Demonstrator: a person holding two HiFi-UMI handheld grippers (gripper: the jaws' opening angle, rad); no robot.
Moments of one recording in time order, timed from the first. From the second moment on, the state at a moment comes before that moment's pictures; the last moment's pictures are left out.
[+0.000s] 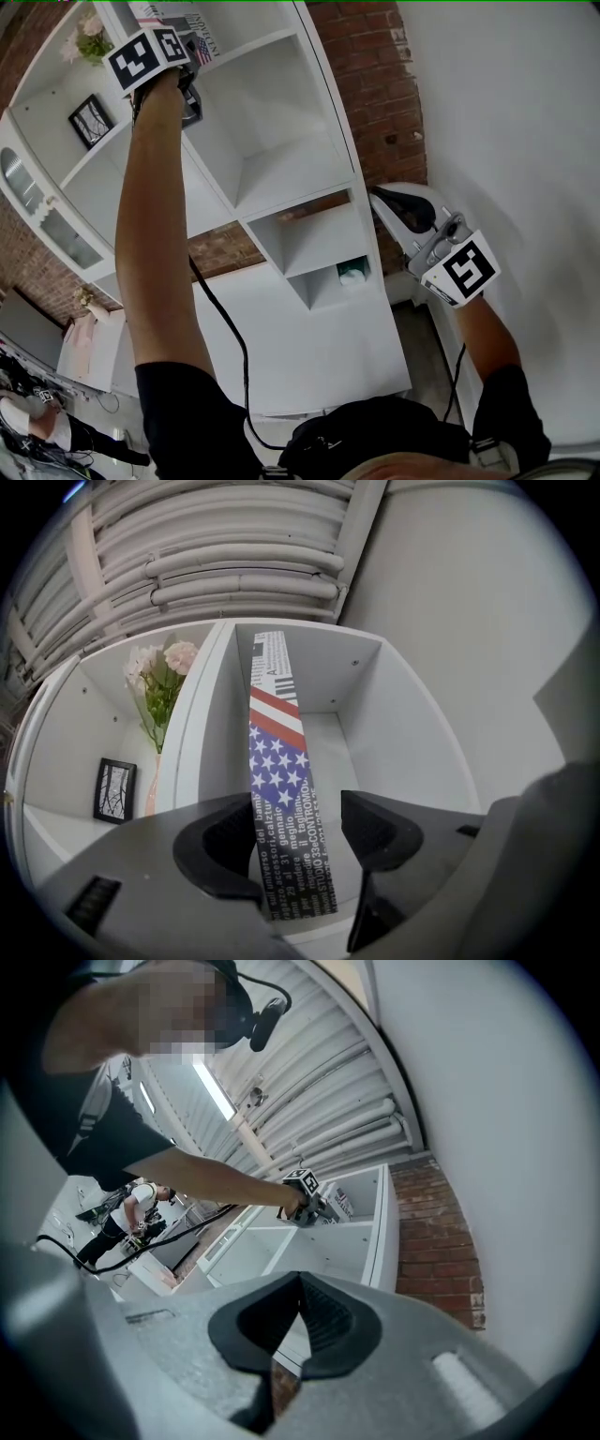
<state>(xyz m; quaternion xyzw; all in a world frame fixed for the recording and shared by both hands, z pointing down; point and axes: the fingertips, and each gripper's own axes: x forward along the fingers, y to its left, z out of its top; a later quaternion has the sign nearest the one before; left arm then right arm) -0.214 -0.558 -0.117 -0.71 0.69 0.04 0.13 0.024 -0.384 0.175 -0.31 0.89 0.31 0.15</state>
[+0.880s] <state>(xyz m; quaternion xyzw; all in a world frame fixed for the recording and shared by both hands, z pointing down) -0.215 -0.540 -0.122 -0.73 0.67 0.07 0.12 0.021 -0.379 0.172 -0.33 0.88 0.30 0.16</state>
